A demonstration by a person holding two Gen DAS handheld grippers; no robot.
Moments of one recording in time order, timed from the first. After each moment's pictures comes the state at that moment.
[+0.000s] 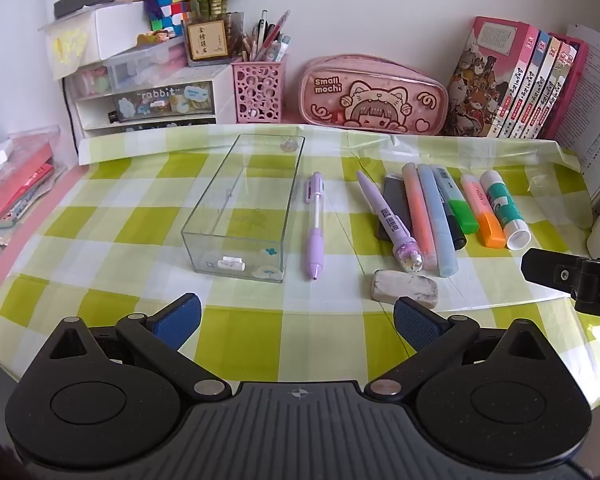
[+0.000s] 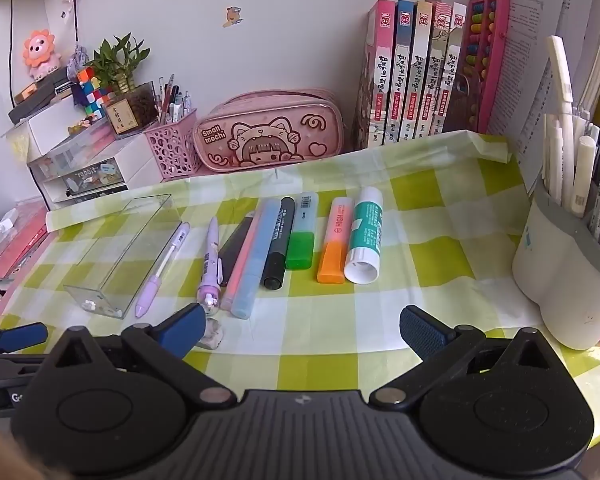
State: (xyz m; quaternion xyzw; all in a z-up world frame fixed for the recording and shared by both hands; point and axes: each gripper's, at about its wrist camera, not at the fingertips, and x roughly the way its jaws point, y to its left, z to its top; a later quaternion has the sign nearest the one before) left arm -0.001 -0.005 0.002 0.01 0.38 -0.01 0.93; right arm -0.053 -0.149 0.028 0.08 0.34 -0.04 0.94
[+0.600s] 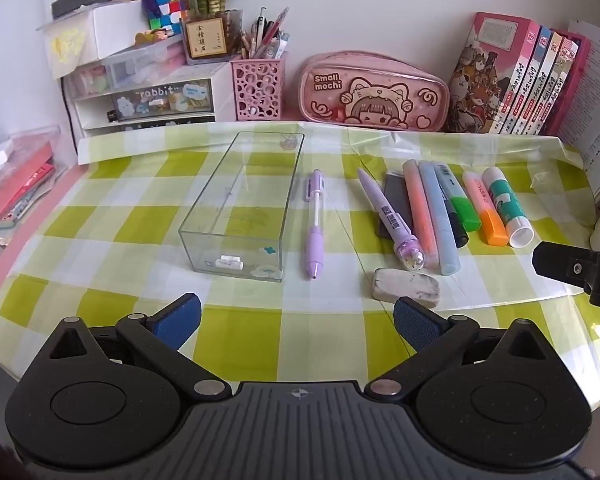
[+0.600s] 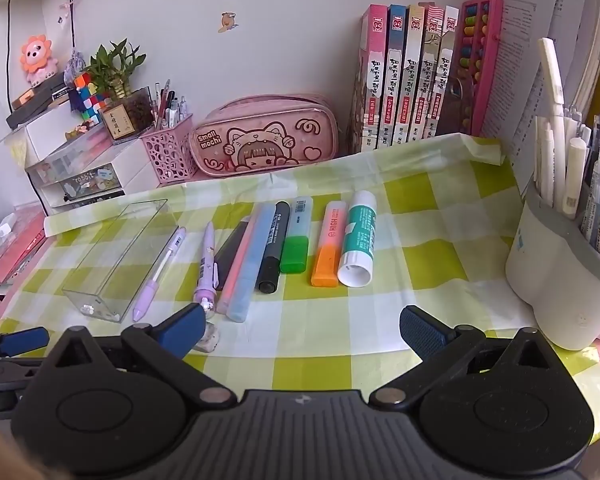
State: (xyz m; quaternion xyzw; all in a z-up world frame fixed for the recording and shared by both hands) left arm 0.000 -0.004 0.000 0.01 0.38 -0.01 0.92; right arm -0.055 -0.152 0.030 0.08 0.34 -0.05 0.94
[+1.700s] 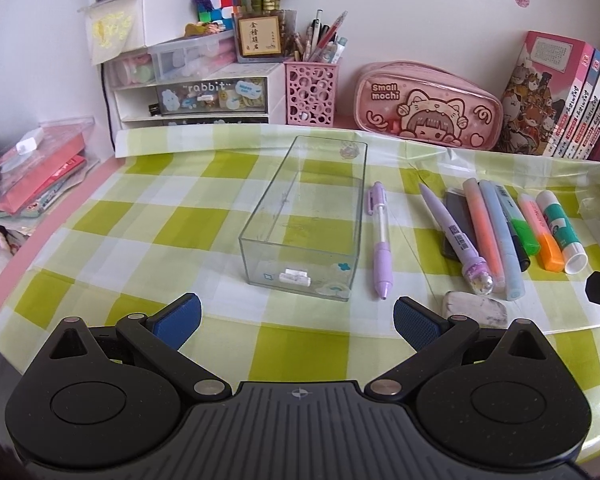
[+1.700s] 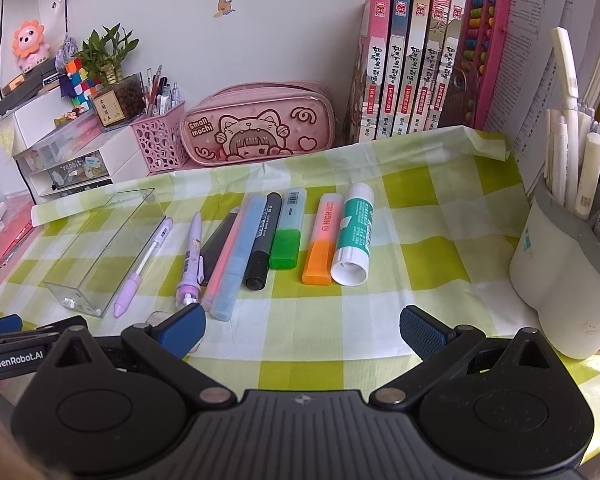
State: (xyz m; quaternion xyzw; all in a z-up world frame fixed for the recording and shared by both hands) left arm 0.017 0.028 -0.015 0.00 0.36 0.04 0.93; right arm -0.037 -0.154 0.018 0.05 0.35 -0.04 0.94
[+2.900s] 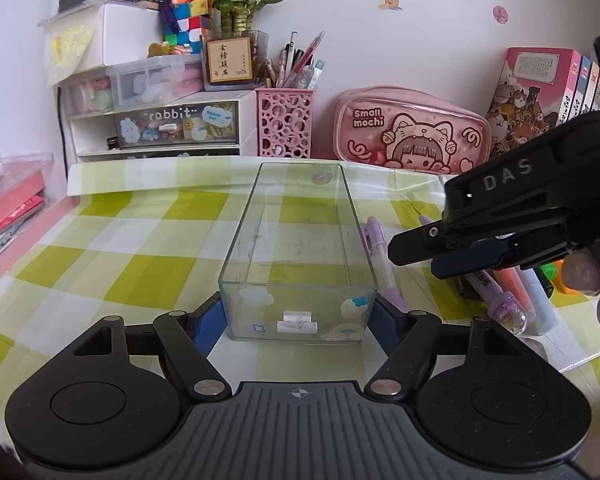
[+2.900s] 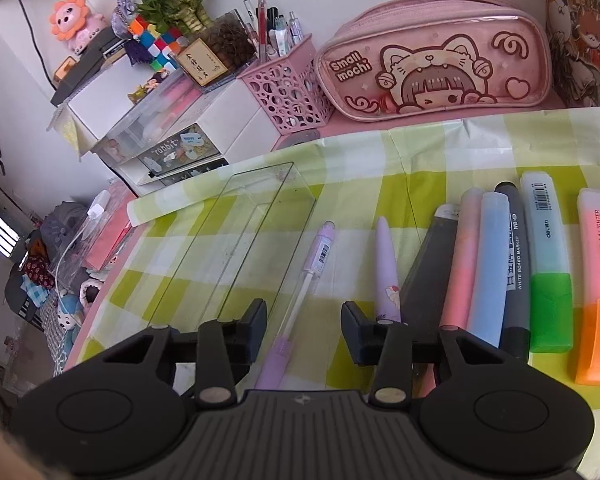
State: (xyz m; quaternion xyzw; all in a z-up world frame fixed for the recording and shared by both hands) left arm 0.052 0.040 -0.046 0.00 0.29 -0.02 0.96; right arm 0.112 -0.093 -0.022 0.17 0.44 0.16 0.87
